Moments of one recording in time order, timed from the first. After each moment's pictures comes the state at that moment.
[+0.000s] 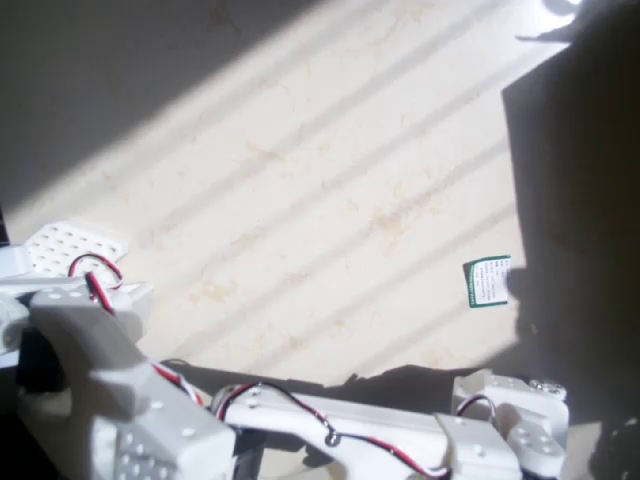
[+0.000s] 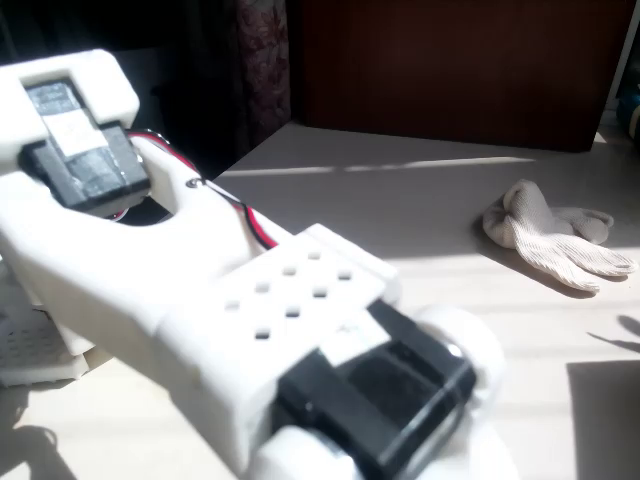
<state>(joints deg) 27.4 40.8 40.9 70.2 -12.0</state>
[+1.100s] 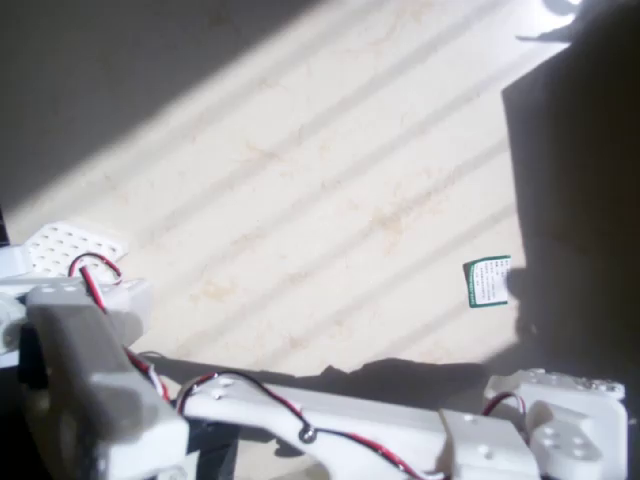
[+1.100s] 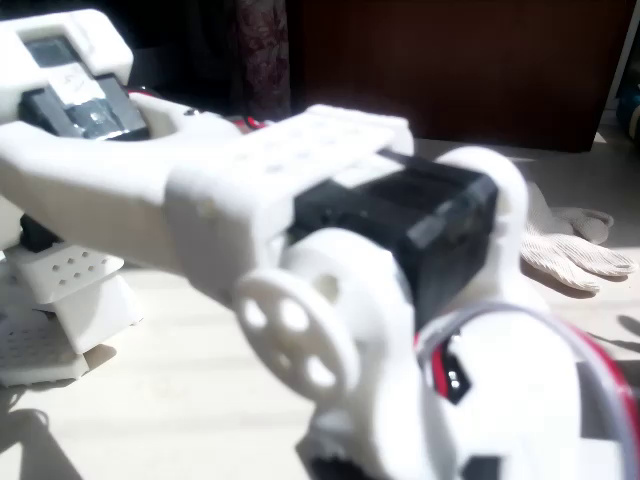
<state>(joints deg) 20.4 51.6 40.9 70.2 -12.0</state>
